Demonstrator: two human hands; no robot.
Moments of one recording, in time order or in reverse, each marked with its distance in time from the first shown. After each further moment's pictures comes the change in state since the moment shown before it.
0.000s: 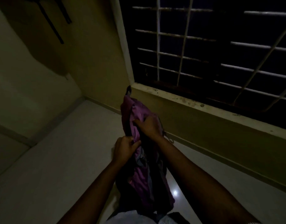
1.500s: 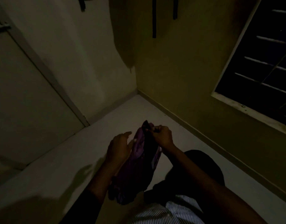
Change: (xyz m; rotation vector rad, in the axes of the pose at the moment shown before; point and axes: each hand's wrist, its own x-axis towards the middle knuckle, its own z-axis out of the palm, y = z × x) left_hand -0.009 -0.266 -0.342 0.137 0.176 -0.227; right_hand 0.017 -0.104 0.386 0.006 -0.209 0.079
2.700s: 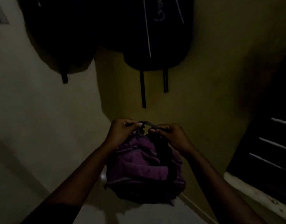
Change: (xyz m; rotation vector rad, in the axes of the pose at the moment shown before) left_hand 0.383 0.206 -0.111 -0.433 0.159 0.363; right_hand 0.295 -0.243 -0.135 0.008 -0.102 -0.480
